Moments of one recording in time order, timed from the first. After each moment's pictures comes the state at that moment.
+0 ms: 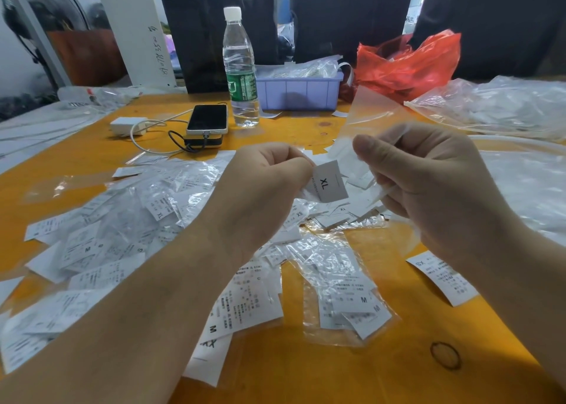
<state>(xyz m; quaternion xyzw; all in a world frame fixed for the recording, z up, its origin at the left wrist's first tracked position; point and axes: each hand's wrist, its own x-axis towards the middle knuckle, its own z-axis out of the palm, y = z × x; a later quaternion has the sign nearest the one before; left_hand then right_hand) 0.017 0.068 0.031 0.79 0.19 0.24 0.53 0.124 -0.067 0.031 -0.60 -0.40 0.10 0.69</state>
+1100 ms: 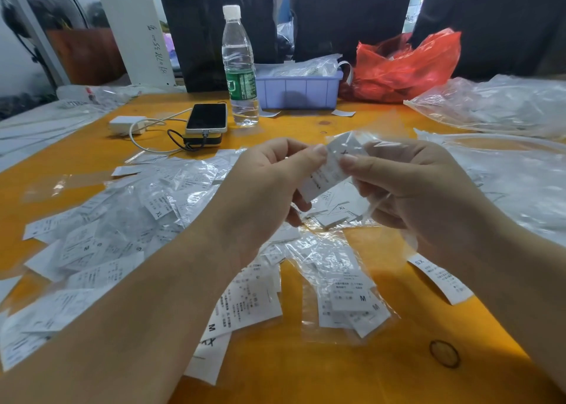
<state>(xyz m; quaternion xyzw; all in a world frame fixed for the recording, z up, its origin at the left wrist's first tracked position) 0.019 0.068 0.027 0.74 0.15 0.24 0.61 0.124 -0.067 0.028 -0.62 -0.36 0.24 0.65</state>
